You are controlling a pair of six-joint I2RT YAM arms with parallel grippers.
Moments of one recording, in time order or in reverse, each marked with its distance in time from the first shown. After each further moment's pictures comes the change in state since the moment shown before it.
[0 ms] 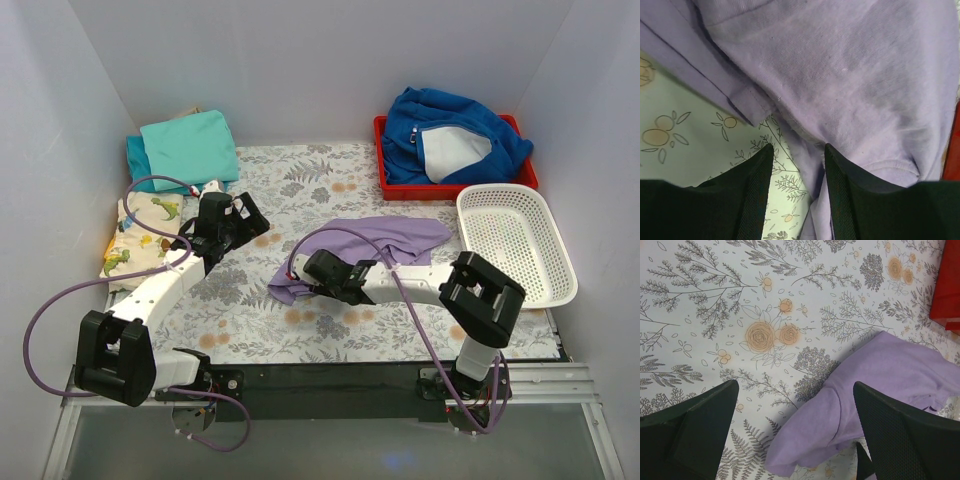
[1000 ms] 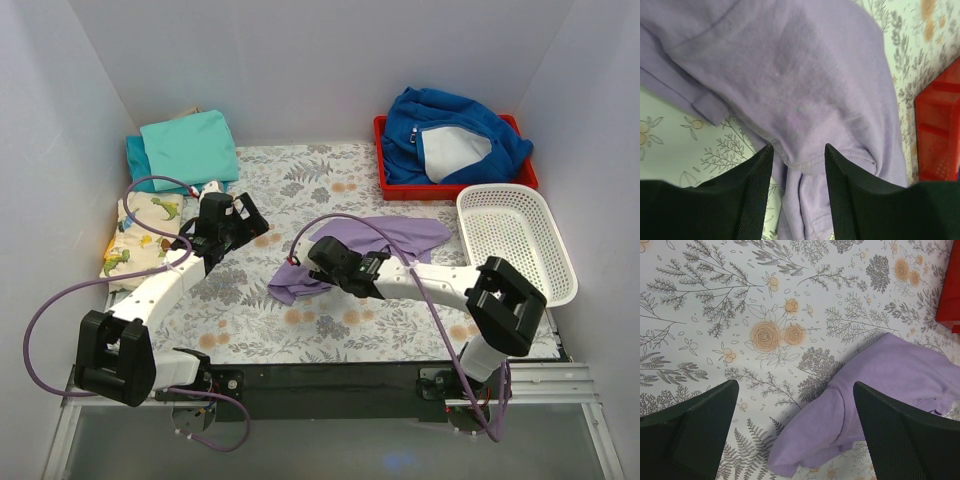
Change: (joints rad) left arm -0.005 0.000 0.002 -0.017 -0.027 -0.004; right arm -0.031 -0.071 0.034 -0.011 0.035 -0.024
